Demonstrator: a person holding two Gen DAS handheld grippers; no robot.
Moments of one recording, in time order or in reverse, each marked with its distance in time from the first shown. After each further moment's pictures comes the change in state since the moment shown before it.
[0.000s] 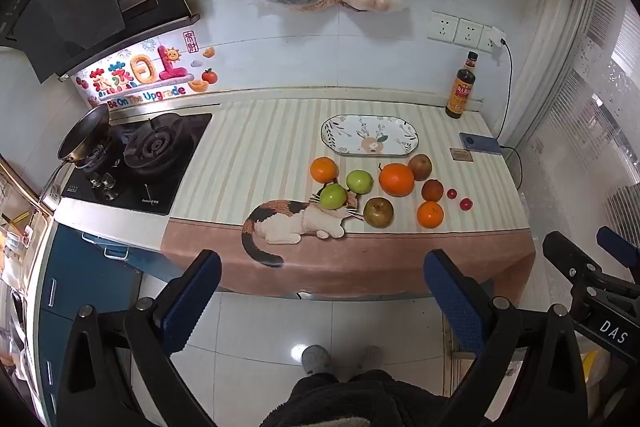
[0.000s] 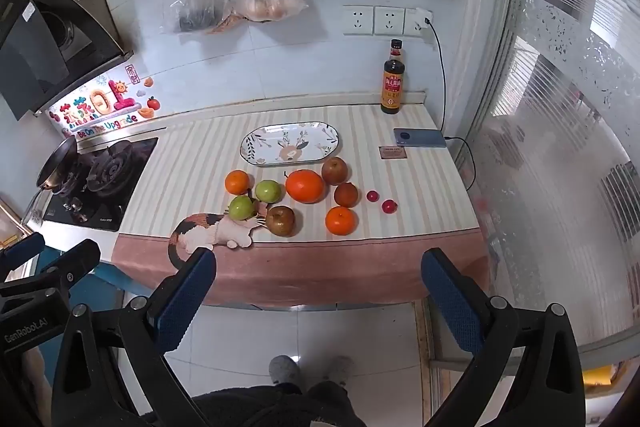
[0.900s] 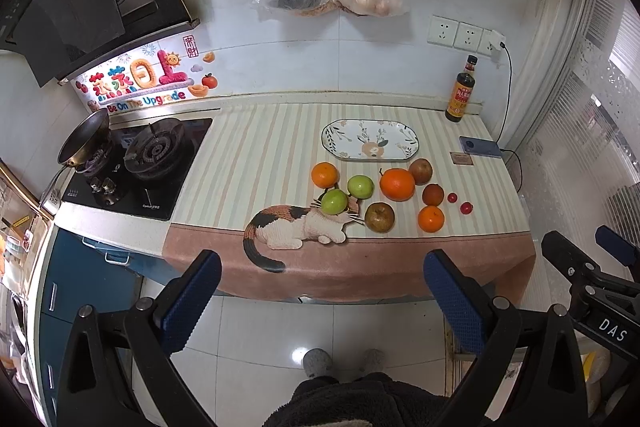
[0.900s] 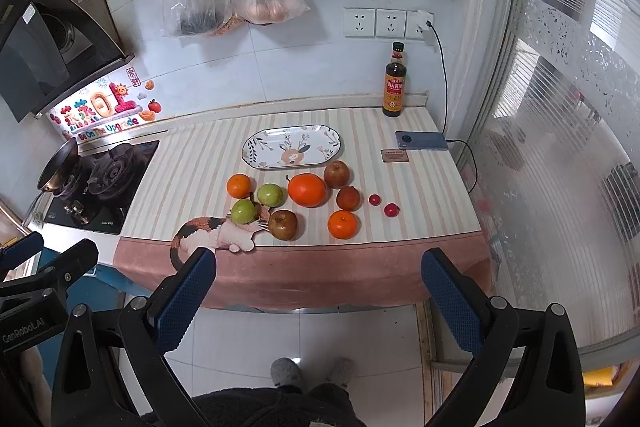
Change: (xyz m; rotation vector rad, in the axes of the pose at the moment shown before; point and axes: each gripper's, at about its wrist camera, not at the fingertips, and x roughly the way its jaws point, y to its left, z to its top) left arm -0.002 0.001 0.005 -0.003 -0.001 -0.001; right arm 0.003 0.002 0.001 0.011 -0.001 0.016
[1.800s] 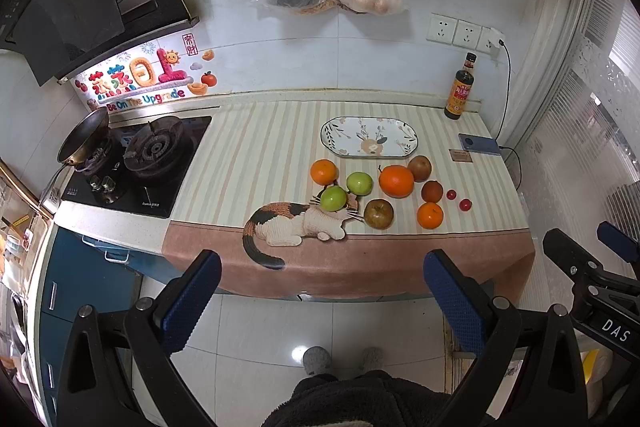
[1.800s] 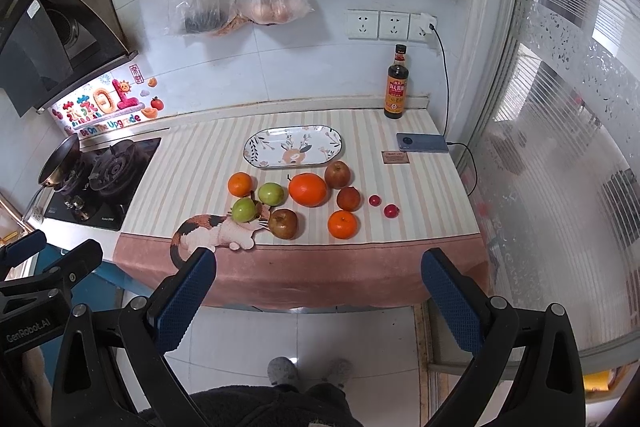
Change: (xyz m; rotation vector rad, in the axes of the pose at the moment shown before) left arm 0.000 -0.001 0.005 0.003 0.003 -0.004; right arm -0.009 0.005 0.002 -0.008 -0.003 -0.001
